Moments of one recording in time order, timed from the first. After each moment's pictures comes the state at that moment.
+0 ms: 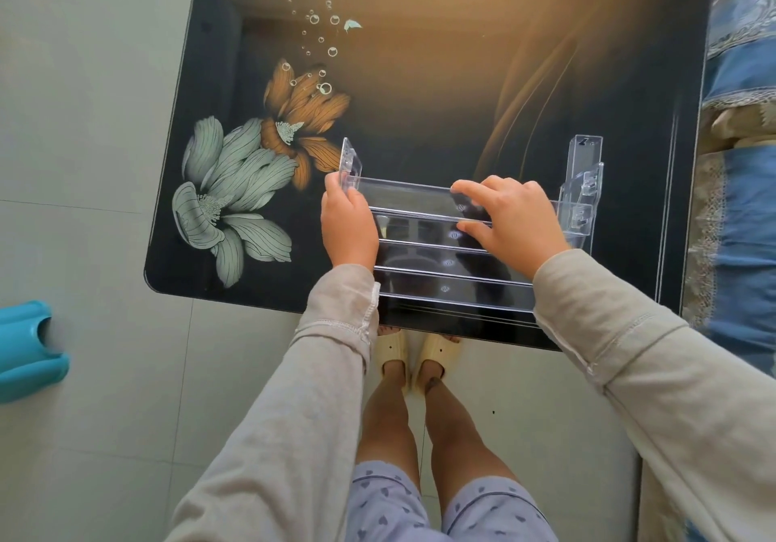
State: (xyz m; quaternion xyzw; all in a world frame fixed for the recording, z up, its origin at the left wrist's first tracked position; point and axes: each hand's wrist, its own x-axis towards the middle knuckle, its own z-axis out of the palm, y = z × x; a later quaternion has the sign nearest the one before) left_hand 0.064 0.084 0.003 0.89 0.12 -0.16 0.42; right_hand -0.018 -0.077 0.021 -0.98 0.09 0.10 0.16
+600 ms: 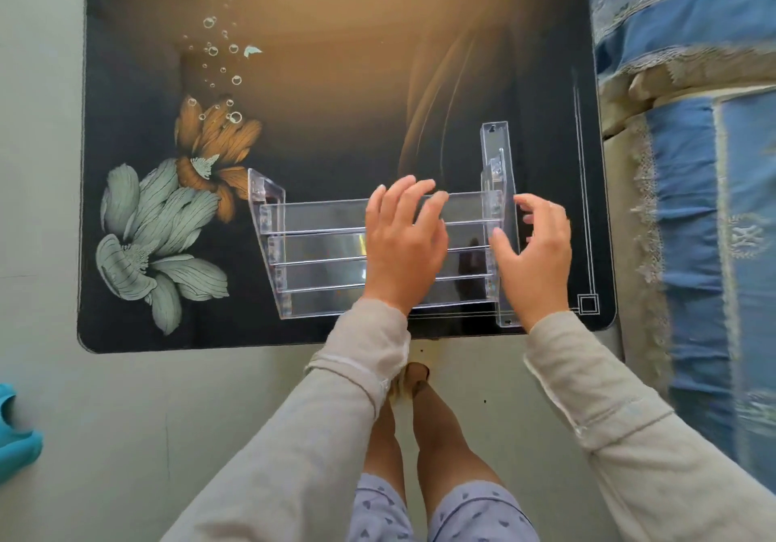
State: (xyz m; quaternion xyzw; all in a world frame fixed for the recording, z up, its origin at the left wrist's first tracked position) left_hand -0.015 -0.002 0.016 0.89 -0.39 0.03 0.24; right_hand -0.108 -0.102 0.031 -0.82 0.45 -0.10 0.33
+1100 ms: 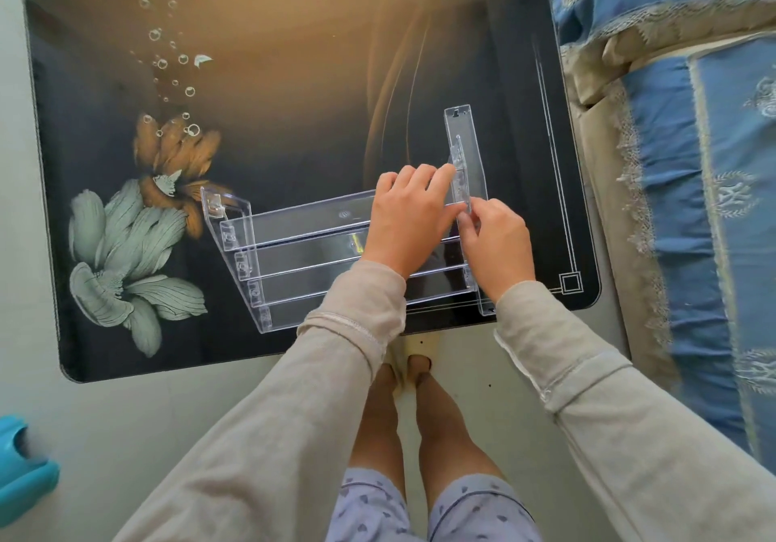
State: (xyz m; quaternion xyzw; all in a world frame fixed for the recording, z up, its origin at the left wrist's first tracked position) left_hand -0.008 -0.049 0.008 0.86 -0.48 -0.12 0.12; right_hand -0.103 -0.114 0.012 -0.84 0.44 0.01 0.31
